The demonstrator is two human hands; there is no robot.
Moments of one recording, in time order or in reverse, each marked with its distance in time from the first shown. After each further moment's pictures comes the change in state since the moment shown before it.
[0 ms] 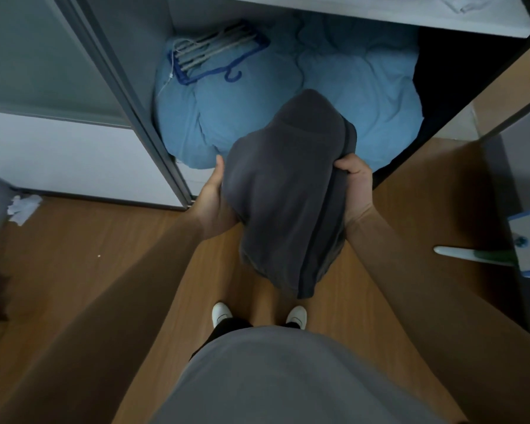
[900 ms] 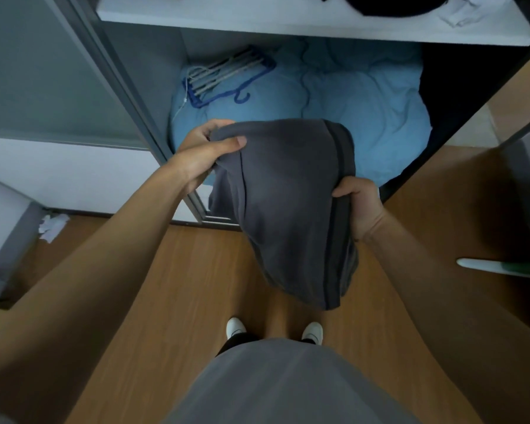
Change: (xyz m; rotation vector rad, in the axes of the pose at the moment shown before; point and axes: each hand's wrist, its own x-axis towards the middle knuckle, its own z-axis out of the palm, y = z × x) left_hand -0.010 0.105 0.026 0.639 0.019 0.383; right_hand -0.002 -0.017 -0.017 -0.180 -0.129 0.173
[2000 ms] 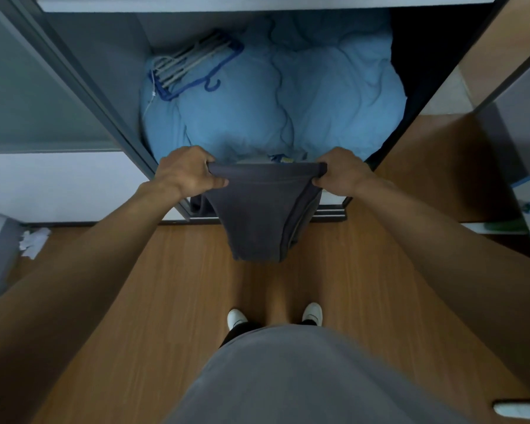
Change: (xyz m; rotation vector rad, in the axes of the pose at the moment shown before) left_hand 0.006 -0.032 0.006 1.298 -0.120 0.102; right_hand 0.027 -0.024 -0.034 -1.713 0.264 -0.082
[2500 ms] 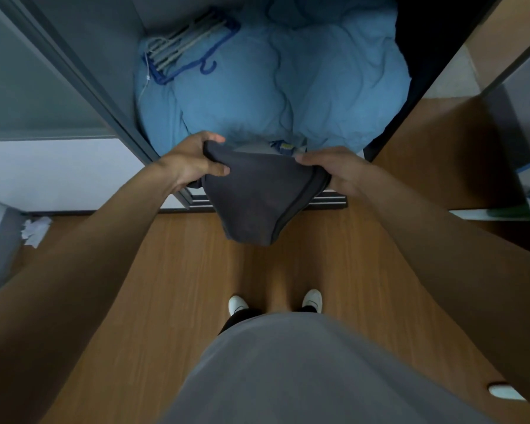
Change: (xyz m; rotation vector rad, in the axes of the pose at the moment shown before) left_hand 0.003 0.010 0.017 -0.768 -0.136 -0.194; right_hand 0.003 0.004 0.027 1.193 -0.117 0.425
